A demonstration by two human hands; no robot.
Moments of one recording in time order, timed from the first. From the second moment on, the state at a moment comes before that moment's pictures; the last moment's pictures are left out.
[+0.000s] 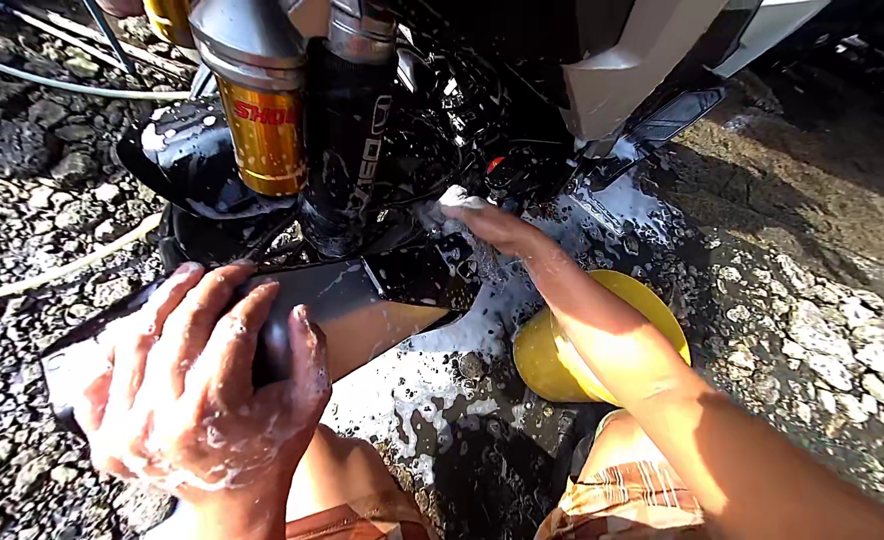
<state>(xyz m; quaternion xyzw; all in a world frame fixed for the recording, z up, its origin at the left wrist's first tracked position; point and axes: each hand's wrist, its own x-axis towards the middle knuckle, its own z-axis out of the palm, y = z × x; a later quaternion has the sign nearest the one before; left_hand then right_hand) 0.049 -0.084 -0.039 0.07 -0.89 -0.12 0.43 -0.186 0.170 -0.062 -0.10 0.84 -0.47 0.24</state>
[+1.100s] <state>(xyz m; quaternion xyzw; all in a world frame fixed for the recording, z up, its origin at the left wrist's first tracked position) 0.050 -0.082 -0.036 0.06 -0.88 -0.12 0.45 -0.197 0.185 -0.086 0.09 0.74 -0.64 0.17</state>
